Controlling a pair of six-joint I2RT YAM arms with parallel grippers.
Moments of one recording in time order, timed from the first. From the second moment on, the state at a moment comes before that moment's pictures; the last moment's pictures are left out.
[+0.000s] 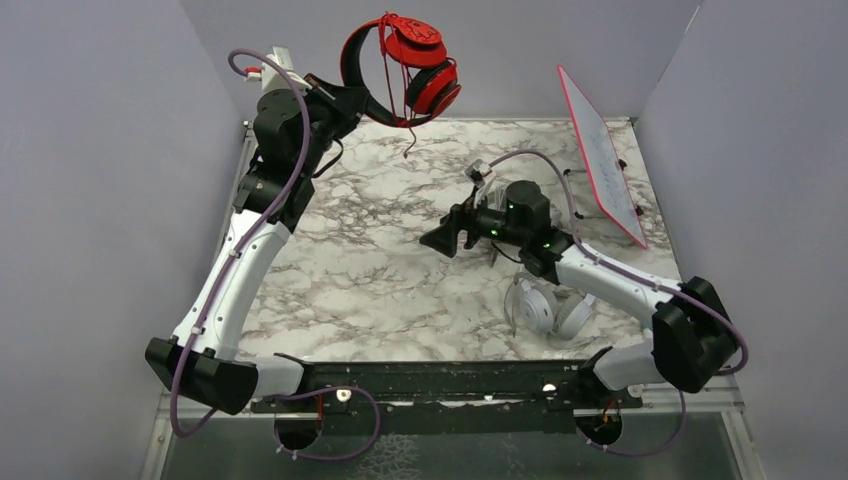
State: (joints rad) left arm -0.33 1.29 1.50 -0.16 -0.05 -0.84; right arm 0.67 1.43 0.88 0.34 -0.49 0.39
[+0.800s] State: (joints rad) left arm -0.32 1.26 1.49 -0.16 0.02 -0.84; right arm 0.56 1.45 1.02 0.81 -0.81 0.23
